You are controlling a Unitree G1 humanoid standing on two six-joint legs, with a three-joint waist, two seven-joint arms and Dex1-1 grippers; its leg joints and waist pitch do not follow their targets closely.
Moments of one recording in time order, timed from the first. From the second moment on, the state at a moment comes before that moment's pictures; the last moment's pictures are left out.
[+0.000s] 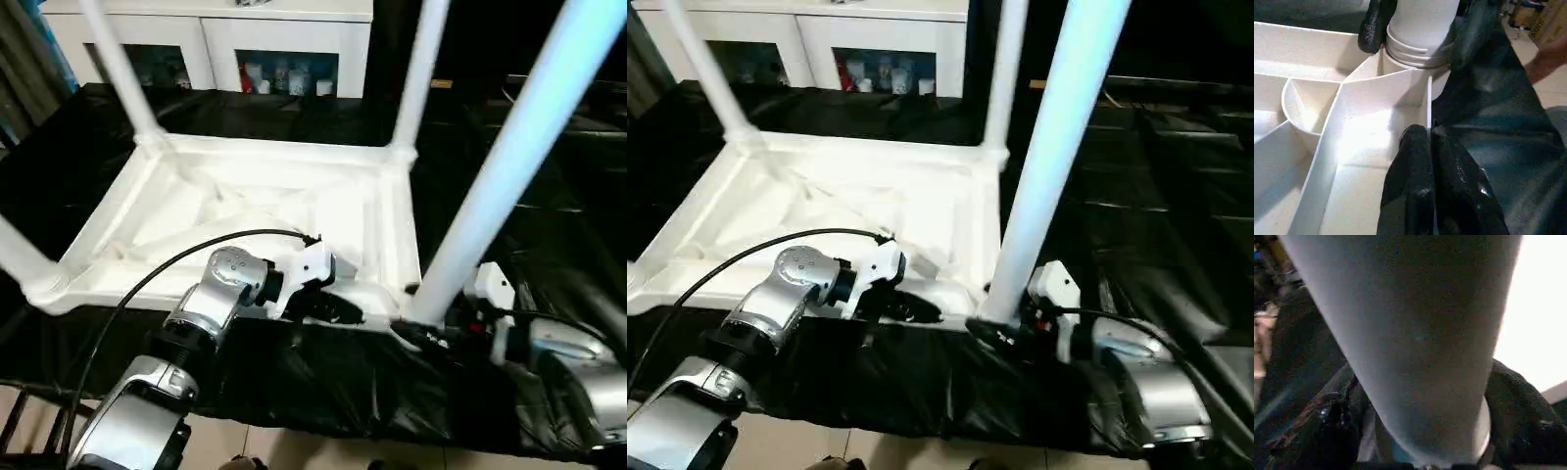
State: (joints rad) left arm -0.65 0.20 -0.29 0.69 0.02 -0.03 -1.39; right arm -0.12 -0.54 0.07 0.09 0.31 0.24 1.12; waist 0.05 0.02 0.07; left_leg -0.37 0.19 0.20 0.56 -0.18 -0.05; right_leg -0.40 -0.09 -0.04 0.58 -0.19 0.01
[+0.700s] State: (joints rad) left arm -0.67 0.21 -0.30 0.72 0.02 -0.02 -1.43; right arm -0.11 -0.52 0.07 0.06 0.32 0.29 1.12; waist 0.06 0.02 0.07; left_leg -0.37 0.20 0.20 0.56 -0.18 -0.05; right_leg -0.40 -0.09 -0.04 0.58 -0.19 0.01
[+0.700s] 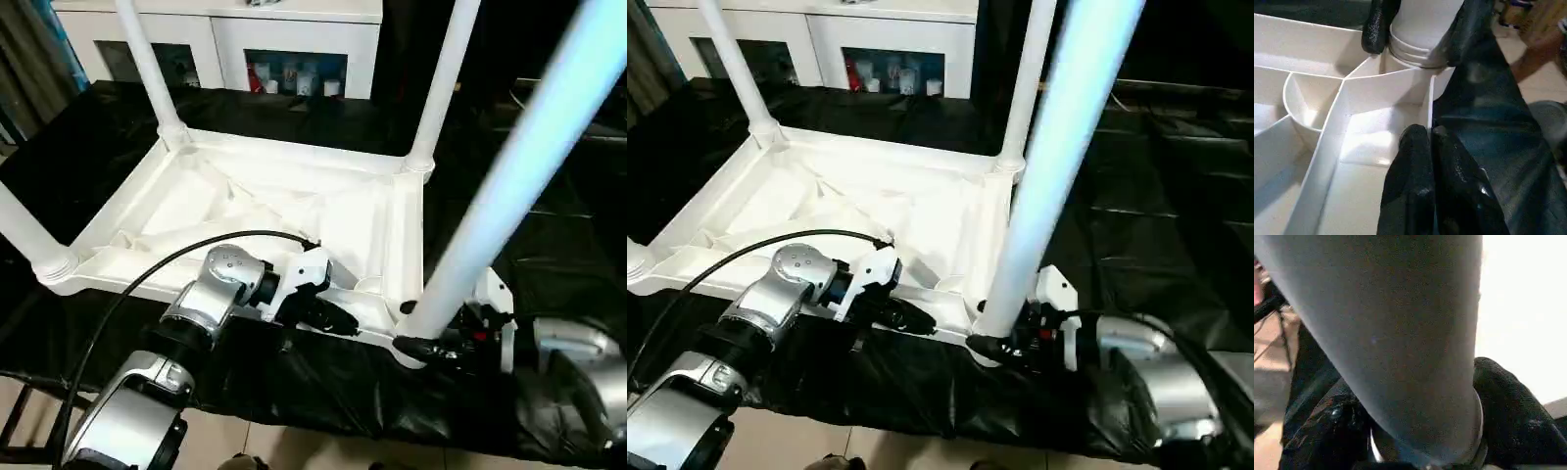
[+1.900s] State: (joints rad) left arm -0.68 0.14 -0.28 0.71 0.07 0.02 -1.22; right arm -0.15 -0.40 0.00 0.19 0.24 0.16 0.87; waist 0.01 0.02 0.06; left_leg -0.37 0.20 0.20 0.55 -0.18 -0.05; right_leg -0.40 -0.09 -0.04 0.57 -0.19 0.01
